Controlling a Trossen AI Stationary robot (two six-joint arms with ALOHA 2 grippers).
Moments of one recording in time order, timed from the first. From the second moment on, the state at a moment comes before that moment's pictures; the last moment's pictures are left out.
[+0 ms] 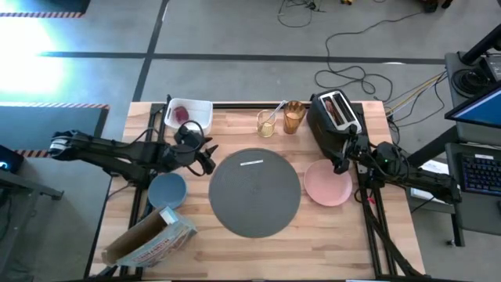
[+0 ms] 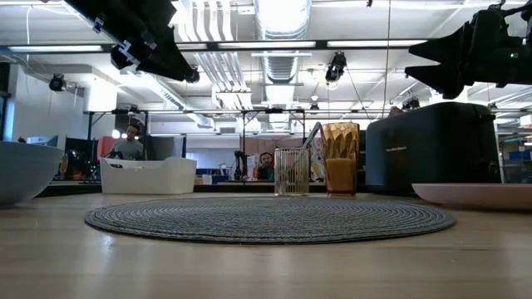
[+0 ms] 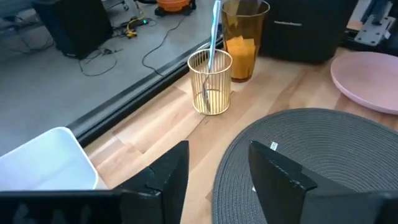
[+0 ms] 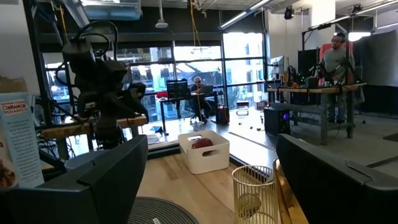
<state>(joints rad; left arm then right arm) -0.10 1.02 0.74 -0.34 -0.72 -0.41 -0.30 0.05 0.01 0.26 0.05 0.05</state>
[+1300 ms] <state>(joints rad) 0.55 1.58 1.10 -0.76 -0.33 -0.06 -0.30 0.05 0.01 0.26 0.05 0.05</state>
